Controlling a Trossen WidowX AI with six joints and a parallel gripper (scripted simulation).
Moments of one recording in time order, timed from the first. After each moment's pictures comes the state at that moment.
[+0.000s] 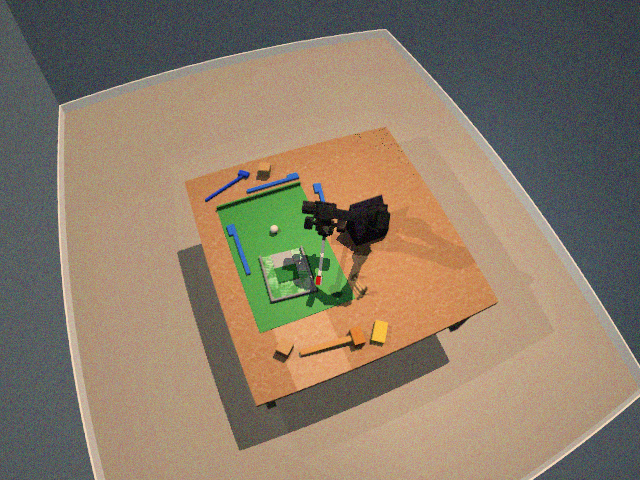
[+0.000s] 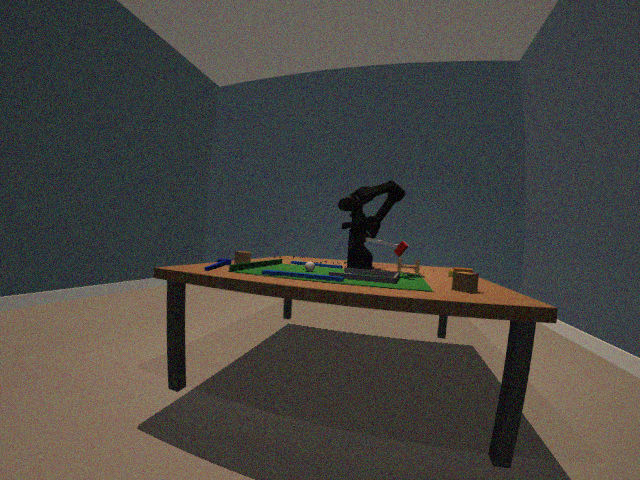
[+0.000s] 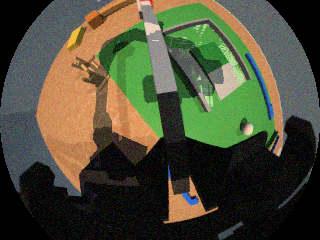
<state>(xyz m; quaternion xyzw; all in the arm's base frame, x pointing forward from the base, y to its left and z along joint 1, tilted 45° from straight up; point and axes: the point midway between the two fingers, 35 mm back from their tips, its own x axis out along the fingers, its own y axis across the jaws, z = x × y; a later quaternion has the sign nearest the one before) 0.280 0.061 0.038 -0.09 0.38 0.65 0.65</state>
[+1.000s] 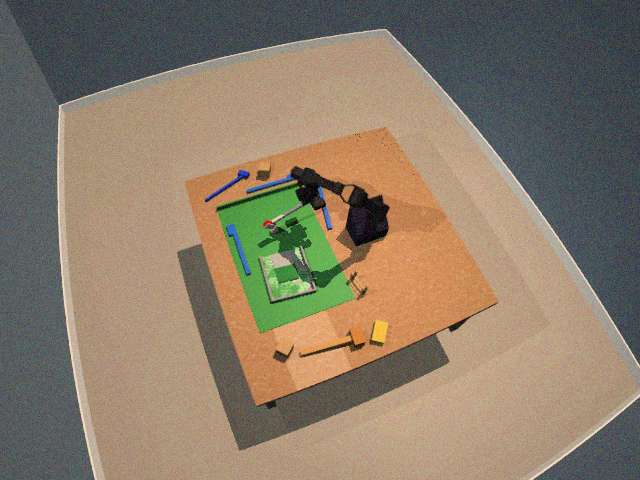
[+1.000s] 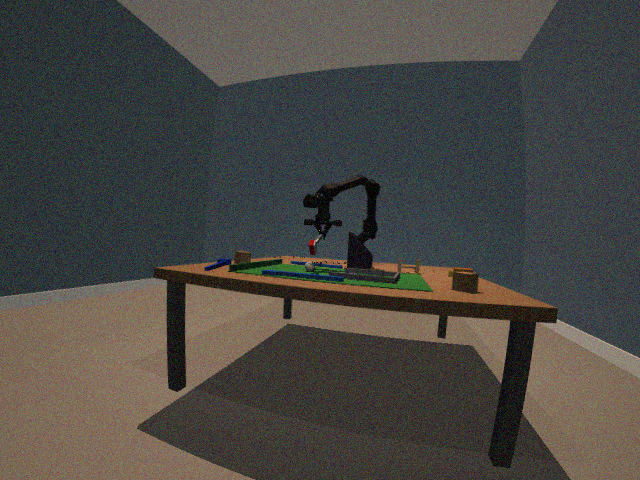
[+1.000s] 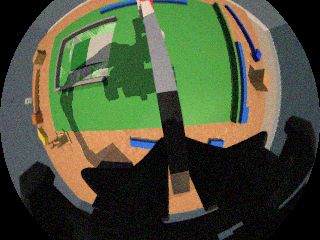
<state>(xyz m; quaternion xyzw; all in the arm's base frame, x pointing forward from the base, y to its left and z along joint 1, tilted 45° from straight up) 0.300 -0.077 -0.085 0.18 0.65 0.36 0.64</state>
